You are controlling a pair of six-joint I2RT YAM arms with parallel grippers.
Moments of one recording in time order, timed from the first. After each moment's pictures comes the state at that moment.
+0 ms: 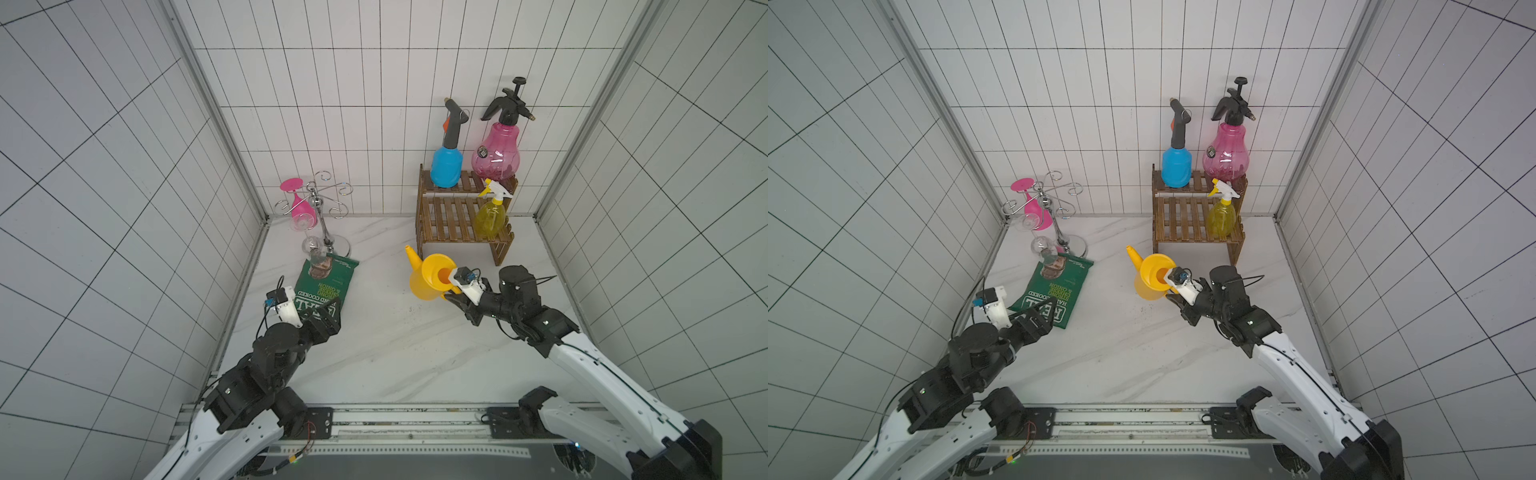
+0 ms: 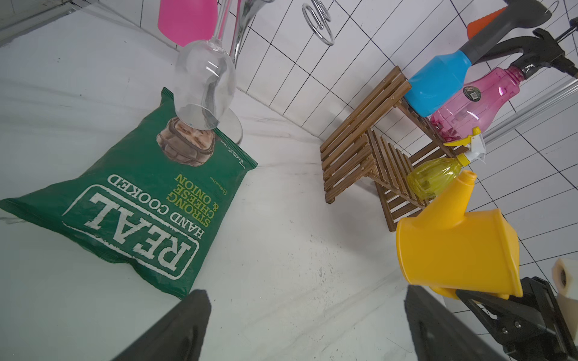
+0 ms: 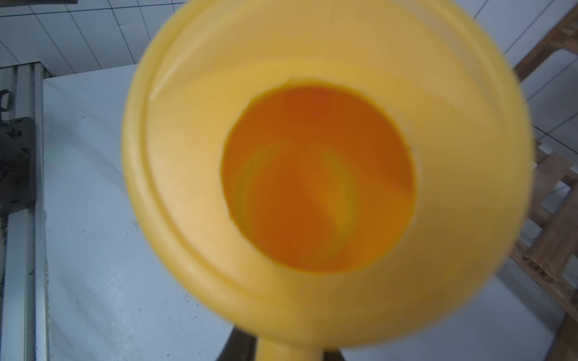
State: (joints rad) left arm -0.71 0.39 0.65 -0.61 -0.35 -0.83; right arm 0.54 0.95 0.76 -0.33 -0.40 -0.38
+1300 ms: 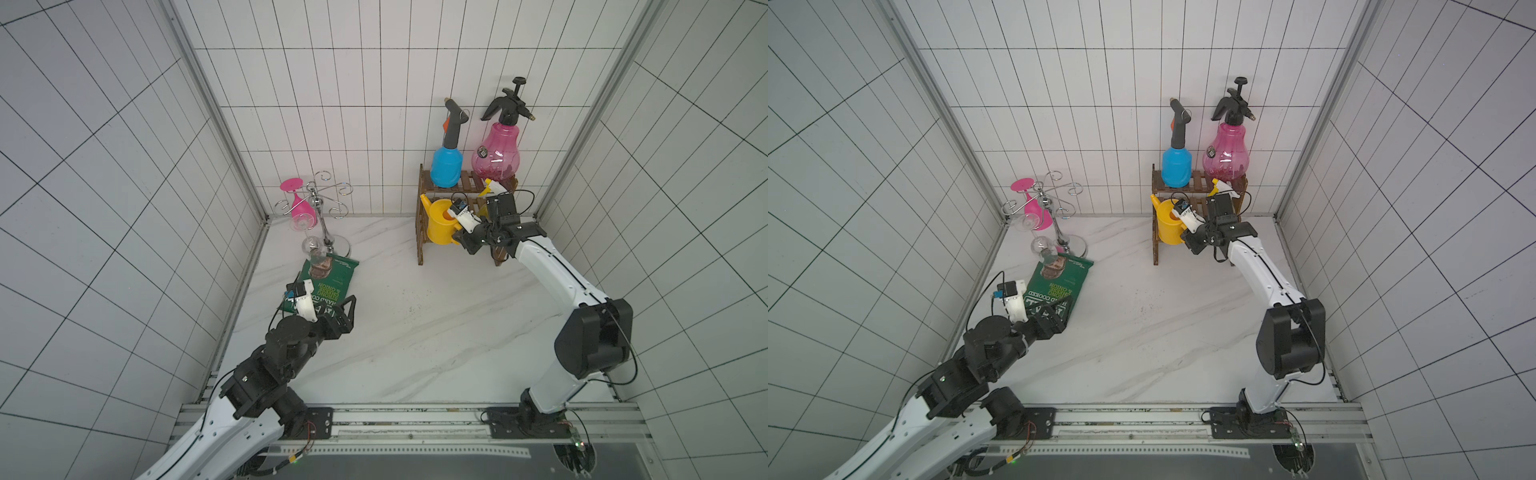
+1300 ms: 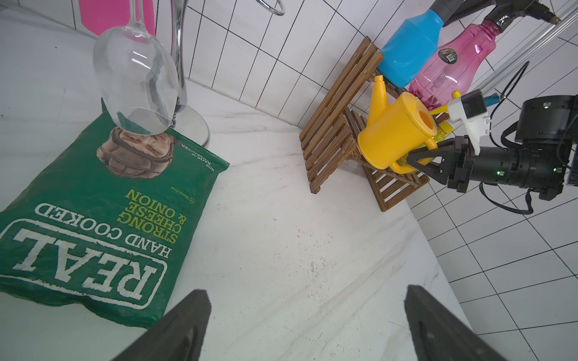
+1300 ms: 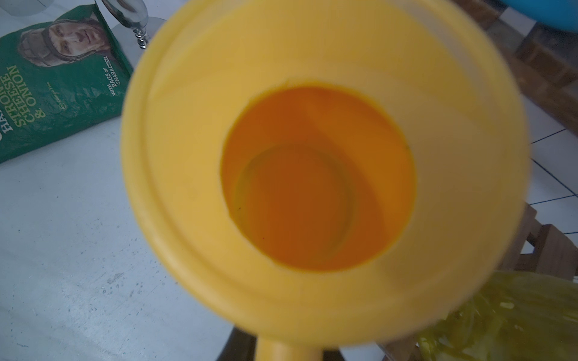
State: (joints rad) left arm -0.71 0.46 0.60 -0.46 -0.27 -0.71; right arm 0.33 1.71 1.56 -0.60 -0.32 -0.52
